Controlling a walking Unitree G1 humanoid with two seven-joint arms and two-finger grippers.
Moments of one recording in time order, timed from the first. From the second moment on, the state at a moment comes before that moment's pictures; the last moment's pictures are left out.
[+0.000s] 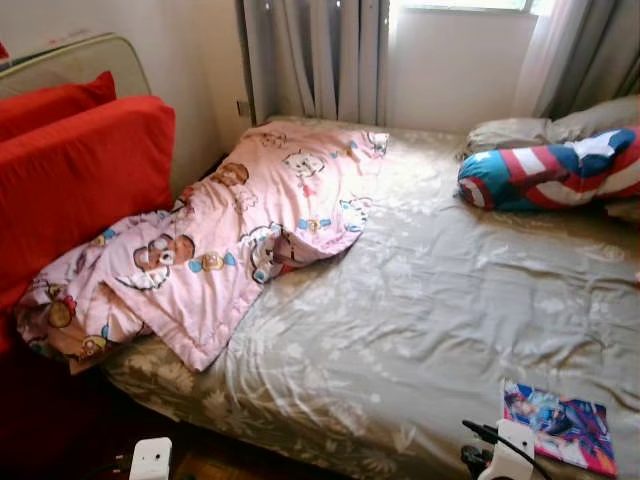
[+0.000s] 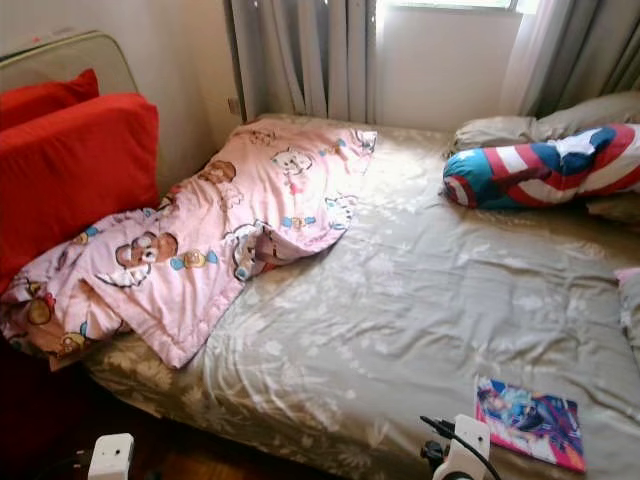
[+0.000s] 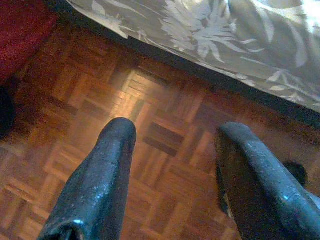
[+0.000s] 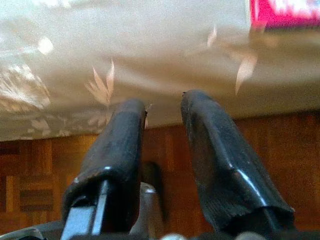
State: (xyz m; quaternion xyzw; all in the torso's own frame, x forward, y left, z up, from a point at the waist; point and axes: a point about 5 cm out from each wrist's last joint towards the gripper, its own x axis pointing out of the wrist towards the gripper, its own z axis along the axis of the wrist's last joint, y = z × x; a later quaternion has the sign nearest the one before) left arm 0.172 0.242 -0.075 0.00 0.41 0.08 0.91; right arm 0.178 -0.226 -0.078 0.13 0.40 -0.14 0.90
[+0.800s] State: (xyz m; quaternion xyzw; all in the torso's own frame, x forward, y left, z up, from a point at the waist) left arm 0.178 0.241 -0.072 0.00 0.41 0.08 0.91; right arm 0.175 -0.230 -0.078 0.13 0.40 -0.14 0.89
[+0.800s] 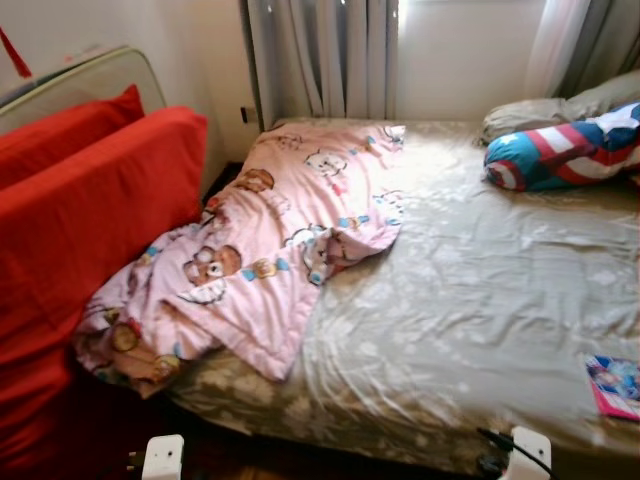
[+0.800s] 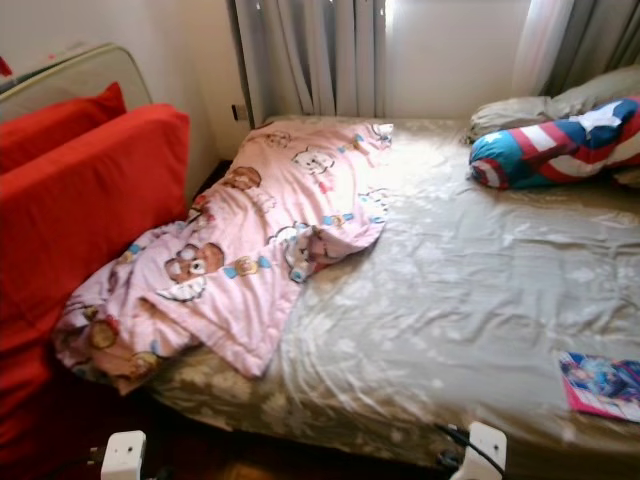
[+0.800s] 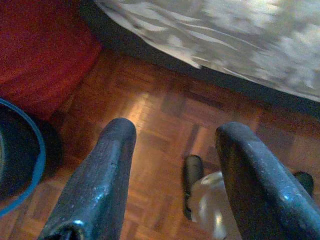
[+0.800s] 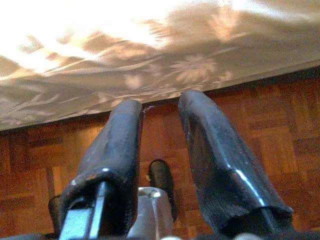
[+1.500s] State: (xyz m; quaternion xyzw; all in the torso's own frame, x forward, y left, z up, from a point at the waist) left arm 0.168 0.249 -0.075 0.00 0.42 0.10 0.90; right arm 0.181 -0.219 -0.078 0.13 0.40 -0.13 0.90
